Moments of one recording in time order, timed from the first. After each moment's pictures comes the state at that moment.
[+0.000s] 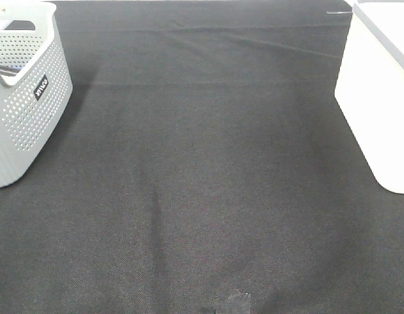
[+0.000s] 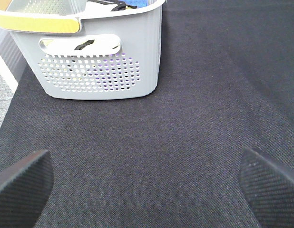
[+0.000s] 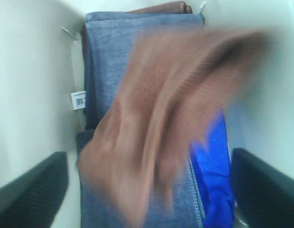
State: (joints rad) left arm 0.00 -0.01 -0.49 0.01 1.05 0.00; right arm -0.28 2.02 -2.06 0.05 1.22 -0.12
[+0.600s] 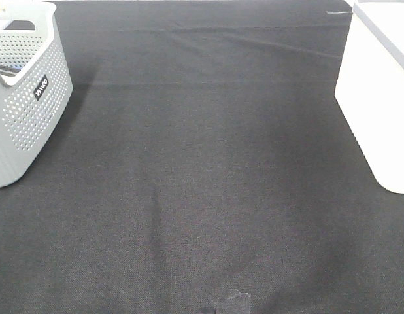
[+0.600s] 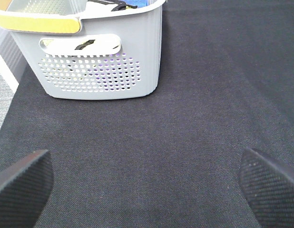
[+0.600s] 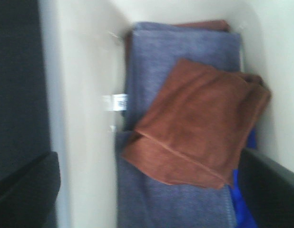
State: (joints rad) left arm 0.00 -0.01 -0.49 0.01 1.05 0.00; right arm -0.12 1.95 -2.06 0.00 1.22 -0.07
